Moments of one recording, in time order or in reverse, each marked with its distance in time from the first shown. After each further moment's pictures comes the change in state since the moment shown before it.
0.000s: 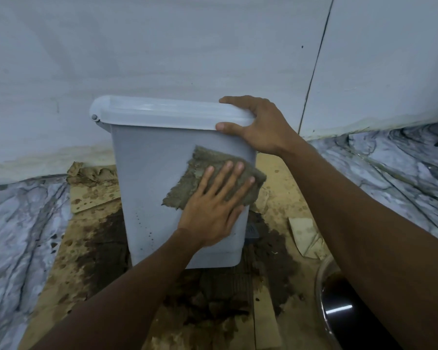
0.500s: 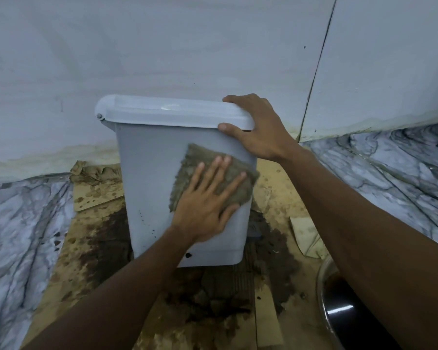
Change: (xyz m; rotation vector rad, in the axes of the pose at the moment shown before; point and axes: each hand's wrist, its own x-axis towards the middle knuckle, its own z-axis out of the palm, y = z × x) left_hand -0.005 -0.017 -0.006 0.002 -0.041 -0.074; right_hand -0.005 0.008 0.013 -0.134 0.062 -0.079
